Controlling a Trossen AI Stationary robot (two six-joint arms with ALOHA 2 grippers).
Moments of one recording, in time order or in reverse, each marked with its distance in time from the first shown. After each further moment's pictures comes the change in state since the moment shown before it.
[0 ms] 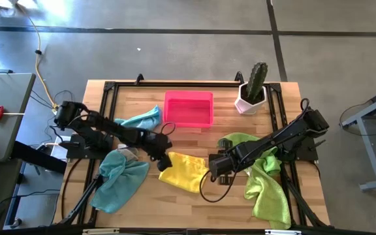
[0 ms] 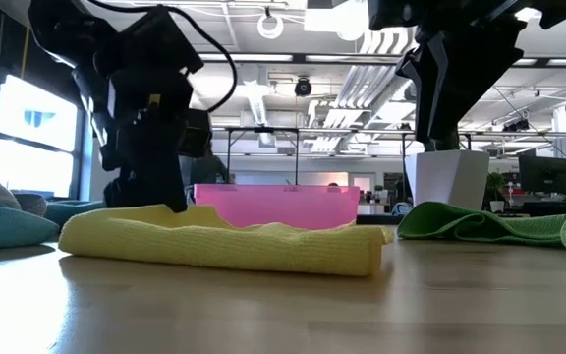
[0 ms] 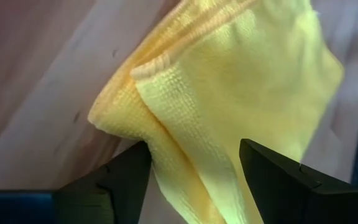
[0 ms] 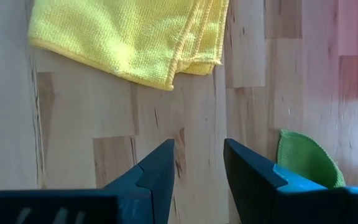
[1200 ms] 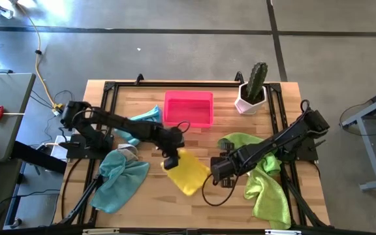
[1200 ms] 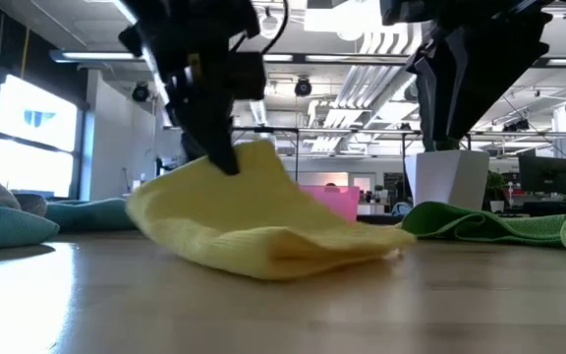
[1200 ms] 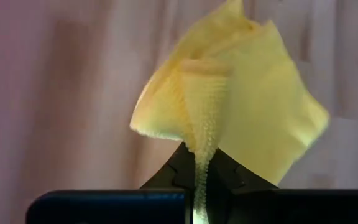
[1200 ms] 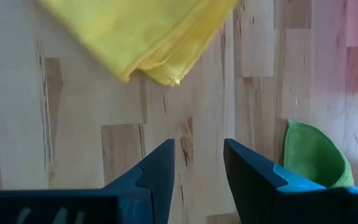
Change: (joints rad) left arm 0.058 0.070 0.391 -0.417 -0.026 0.498; right arm 0.036 0.000 0.000 -0.033 0.010 0.036
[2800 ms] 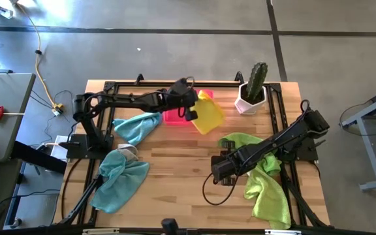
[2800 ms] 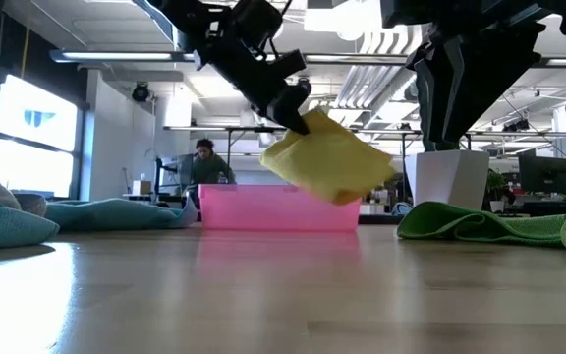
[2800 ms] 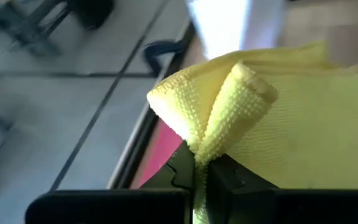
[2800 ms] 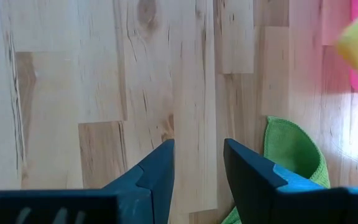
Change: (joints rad) left arm 0.346 0.100 0.215 0.362 -0.470 0.577; right arm 0.002 0.000 0.000 -0.030 0.055 -0.010
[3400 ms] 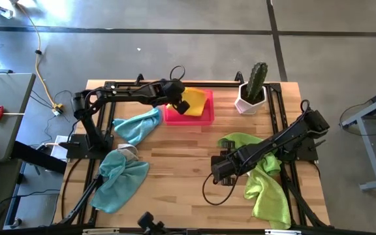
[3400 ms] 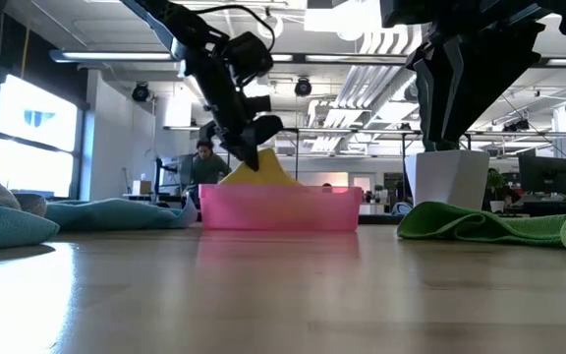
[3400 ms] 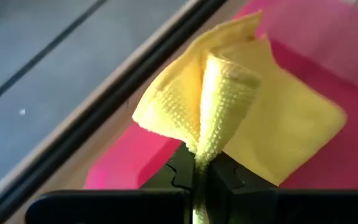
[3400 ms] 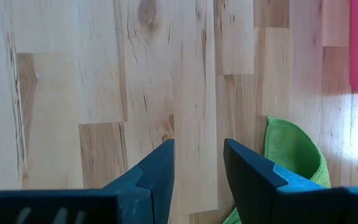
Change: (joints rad) left arm 0.111 0.000 0.000 -0.381 -0.076 -0.466; right arm 0.000 0.000 0.000 0.003 0.000 0.000
